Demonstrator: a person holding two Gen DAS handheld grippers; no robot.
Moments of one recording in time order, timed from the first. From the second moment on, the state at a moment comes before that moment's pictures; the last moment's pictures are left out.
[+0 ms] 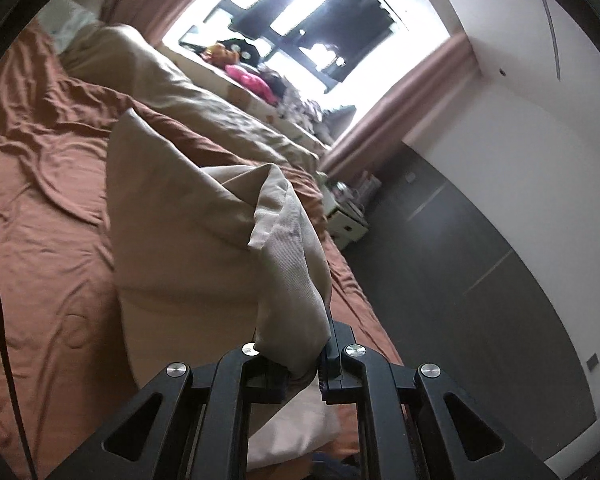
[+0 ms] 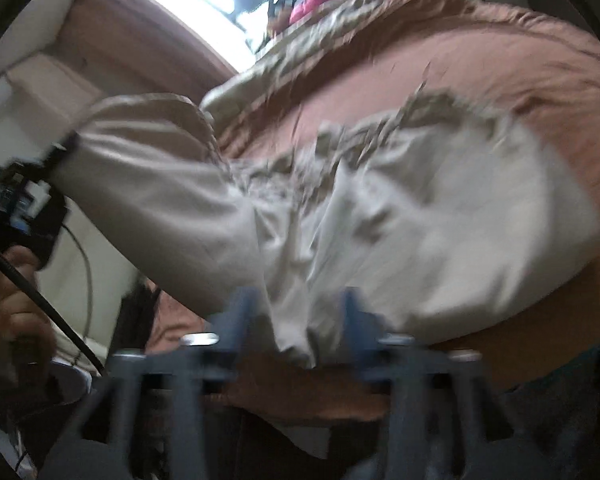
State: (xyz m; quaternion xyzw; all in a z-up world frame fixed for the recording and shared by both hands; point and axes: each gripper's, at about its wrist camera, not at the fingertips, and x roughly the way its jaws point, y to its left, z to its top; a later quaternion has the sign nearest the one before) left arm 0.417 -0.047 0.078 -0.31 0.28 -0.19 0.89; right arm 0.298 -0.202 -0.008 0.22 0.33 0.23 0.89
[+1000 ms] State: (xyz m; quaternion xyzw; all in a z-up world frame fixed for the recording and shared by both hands) left arm 0.466 -0.310 -0.084 -0.12 0.53 -0.32 0.78; right arm 0.209 -0.396 -0.048 0.37 0.31 0.09 0.87
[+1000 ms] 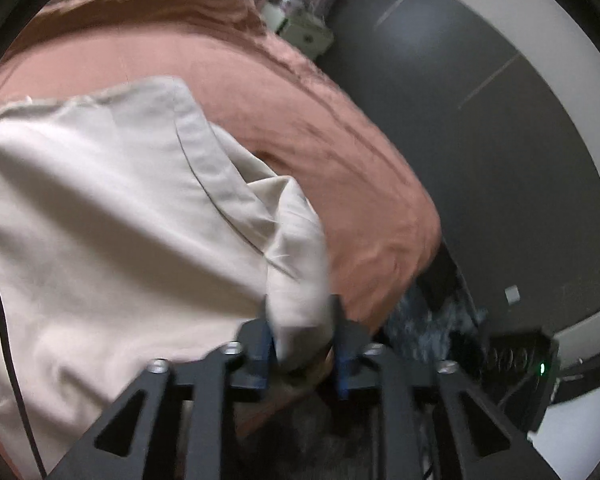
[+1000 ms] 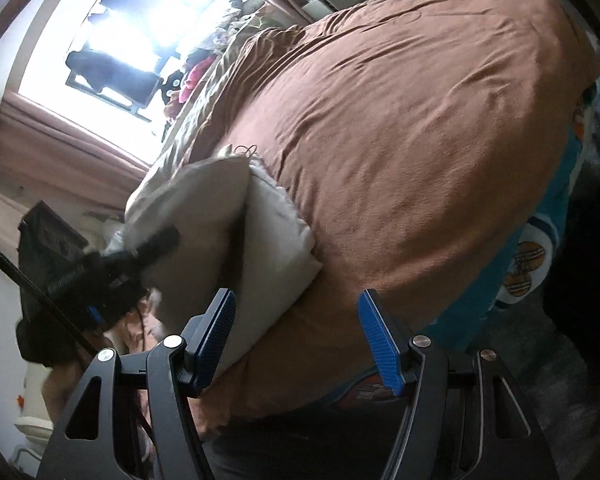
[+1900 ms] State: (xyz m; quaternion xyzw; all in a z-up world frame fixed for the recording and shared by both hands) left arm 0.419 -0.070 -0.124 -0.17 0.52 -0.10 0.83; right arm 0.292 -0.359 -0.053 0.31 0.33 0.09 0.89
